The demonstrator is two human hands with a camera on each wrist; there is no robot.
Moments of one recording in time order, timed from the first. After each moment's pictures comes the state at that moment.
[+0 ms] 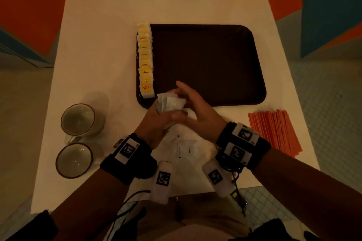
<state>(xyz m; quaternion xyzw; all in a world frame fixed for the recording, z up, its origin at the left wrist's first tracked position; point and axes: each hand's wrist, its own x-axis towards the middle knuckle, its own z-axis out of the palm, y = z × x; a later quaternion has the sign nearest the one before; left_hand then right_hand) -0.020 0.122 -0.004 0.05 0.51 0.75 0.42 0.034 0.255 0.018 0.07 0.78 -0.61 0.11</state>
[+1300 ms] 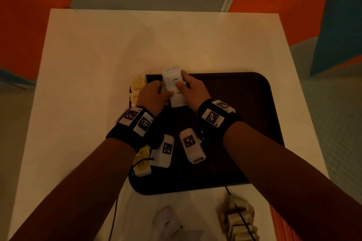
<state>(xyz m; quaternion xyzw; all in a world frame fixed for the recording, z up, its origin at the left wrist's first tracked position) -0.271 0.233 -0.054 0.13 0.87 0.40 0.27 -0.227 0.356 -0.060 0.27 0.77 -0.57 0.08</state>
